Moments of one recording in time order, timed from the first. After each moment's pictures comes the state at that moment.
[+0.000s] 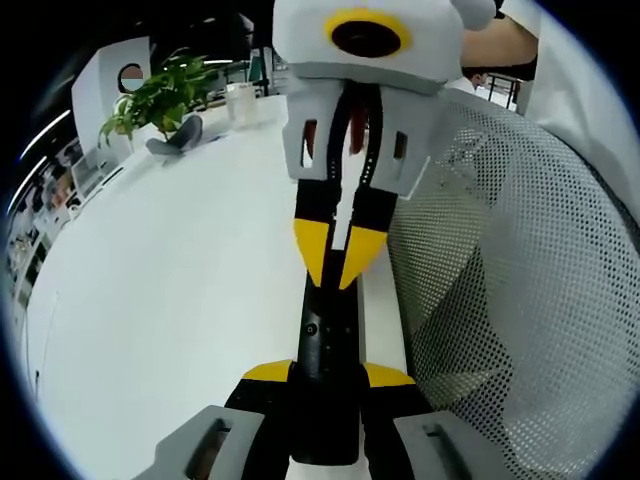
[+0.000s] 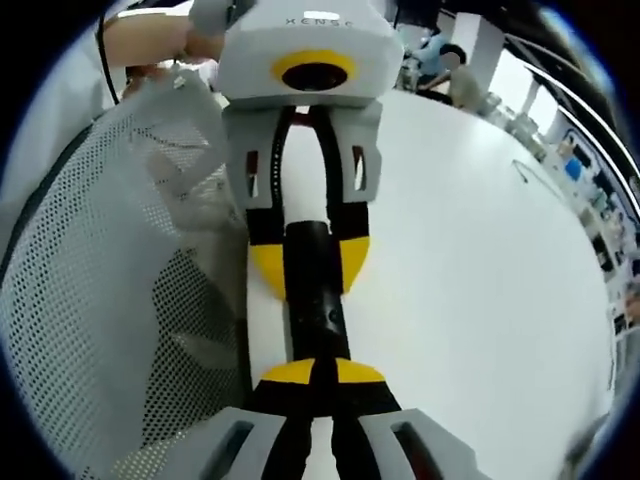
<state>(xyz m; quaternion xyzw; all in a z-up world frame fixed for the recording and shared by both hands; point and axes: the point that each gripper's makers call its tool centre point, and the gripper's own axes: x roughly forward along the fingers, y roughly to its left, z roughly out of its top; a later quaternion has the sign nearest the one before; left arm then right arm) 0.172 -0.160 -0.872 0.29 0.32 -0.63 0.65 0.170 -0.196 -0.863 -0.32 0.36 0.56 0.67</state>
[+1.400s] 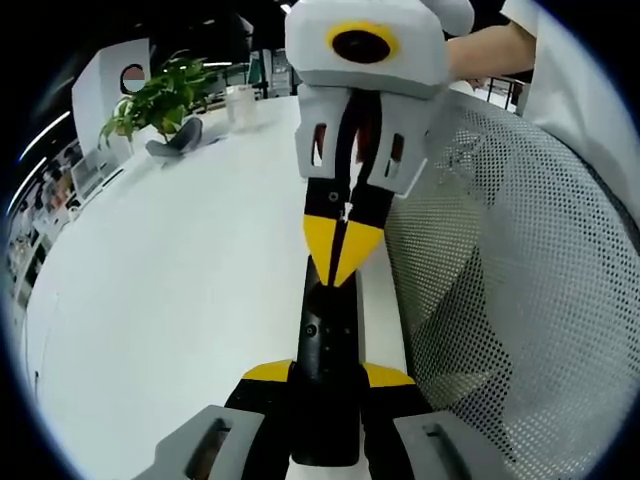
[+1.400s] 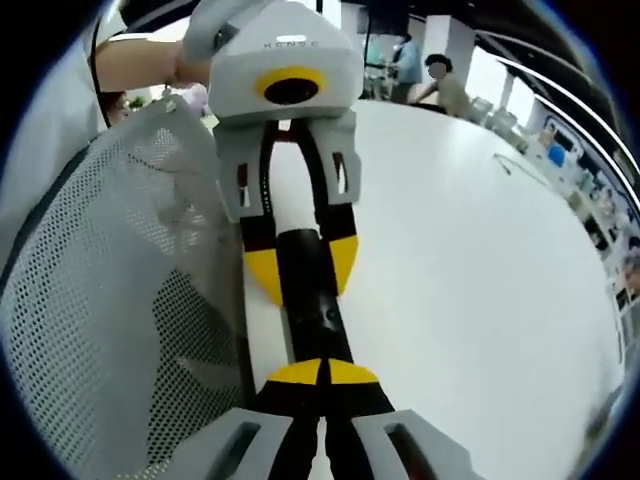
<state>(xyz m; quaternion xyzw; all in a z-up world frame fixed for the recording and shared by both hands) 0.172 -0.160 -0.872 0.29 0.32 -0.63 0.65 0.168 -0.196 -0.862 -0.30 0.35 0.56 0.68</state>
